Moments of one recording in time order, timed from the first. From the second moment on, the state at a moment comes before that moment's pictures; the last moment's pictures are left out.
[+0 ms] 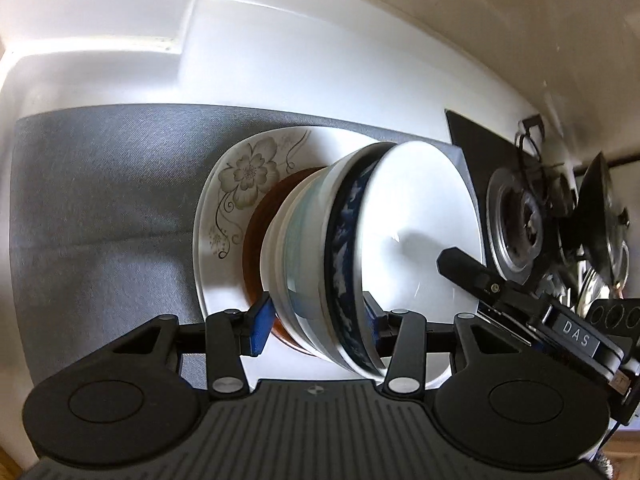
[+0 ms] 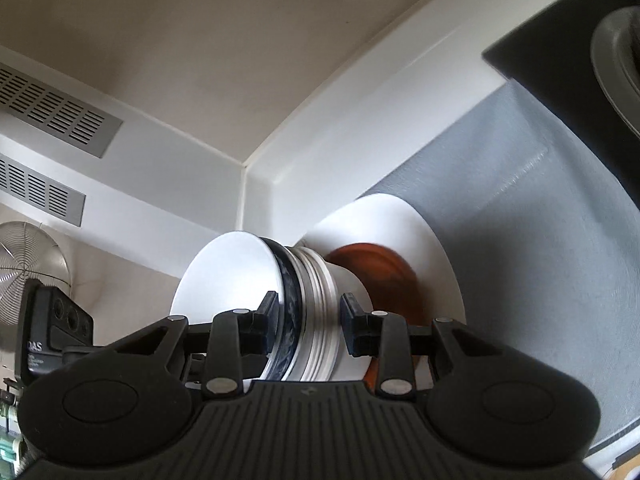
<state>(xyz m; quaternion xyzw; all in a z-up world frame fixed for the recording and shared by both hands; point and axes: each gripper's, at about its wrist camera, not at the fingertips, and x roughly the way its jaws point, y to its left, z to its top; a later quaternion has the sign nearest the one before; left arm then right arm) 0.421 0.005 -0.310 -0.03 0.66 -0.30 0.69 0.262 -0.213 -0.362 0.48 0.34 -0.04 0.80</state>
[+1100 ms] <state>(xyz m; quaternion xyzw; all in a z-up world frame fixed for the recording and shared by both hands) 0.284 -0.020 -0.181 0.09 0.43 -0.17 0.88 0.227 -0.195 -0.304 0.30 0.39 -0.09 0.87</state>
